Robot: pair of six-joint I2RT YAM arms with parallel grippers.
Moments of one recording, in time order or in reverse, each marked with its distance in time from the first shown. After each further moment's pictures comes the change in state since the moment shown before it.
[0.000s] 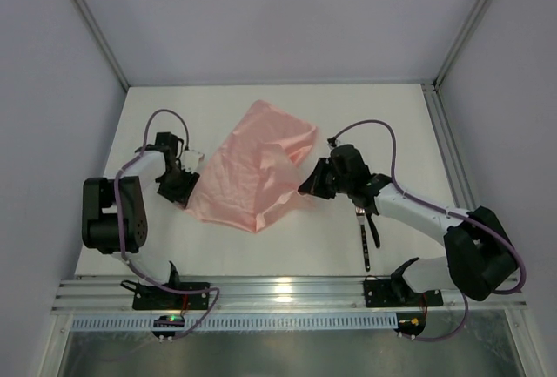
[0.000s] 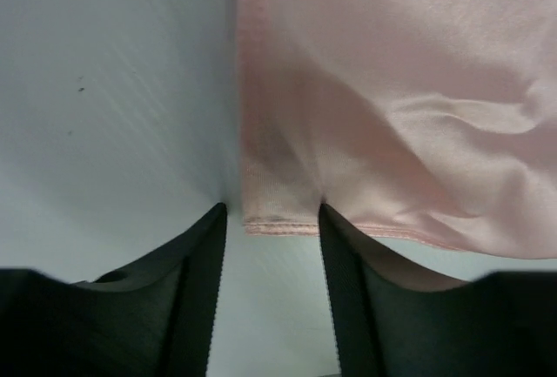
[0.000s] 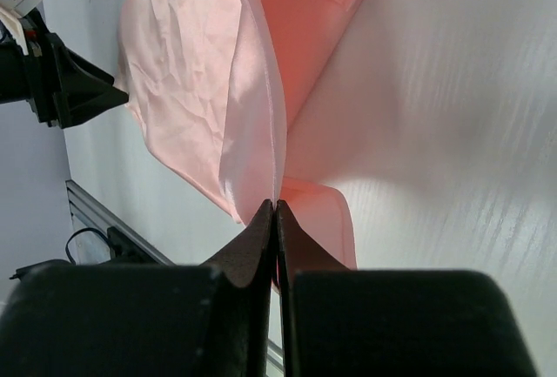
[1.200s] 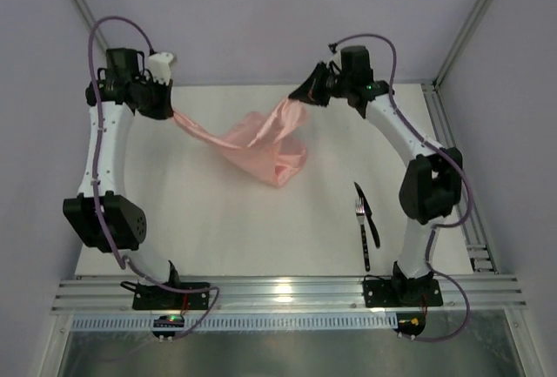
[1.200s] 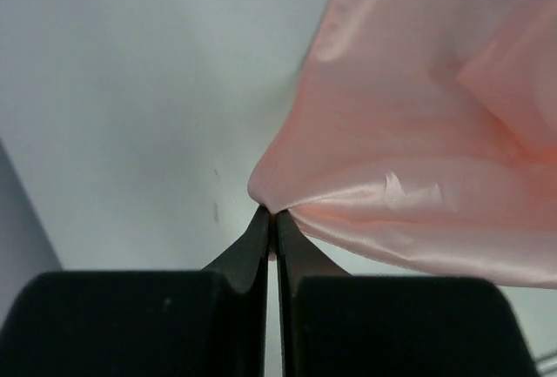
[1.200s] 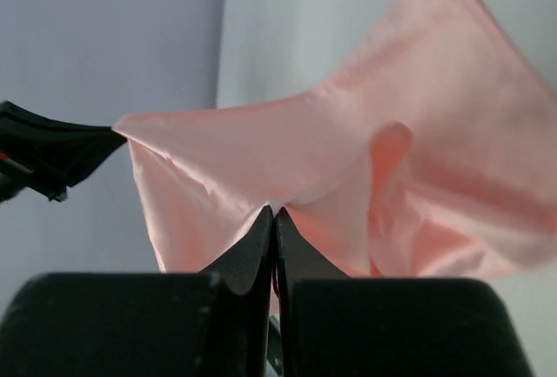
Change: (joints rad) left arm 0.038 -0.072 0.722 -0.356 0.280 -0.091; right arm -0.261 0.414 0.768 -0.268 -0.373 -0.040
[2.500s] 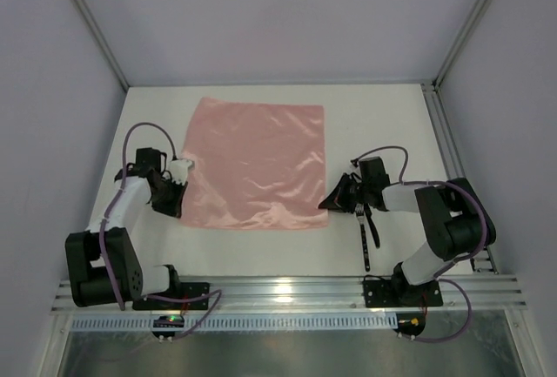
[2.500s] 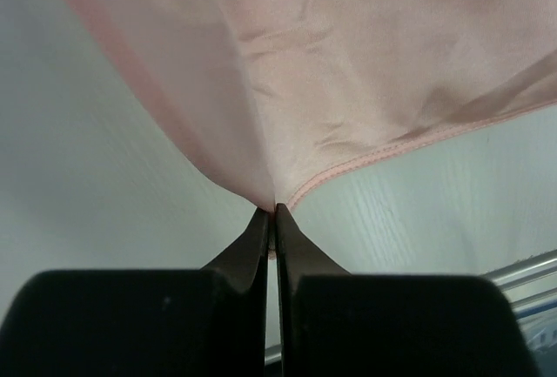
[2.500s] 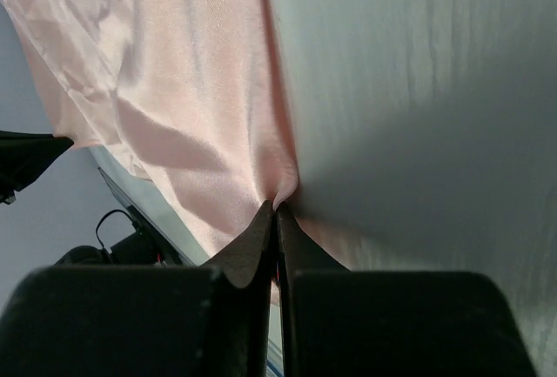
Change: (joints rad) left arm 0.029 -0.269 -0.883 0.275 -0.093 0.058; right arm -0.085 -0.151 -0.943 0.442 -0.011 0.027
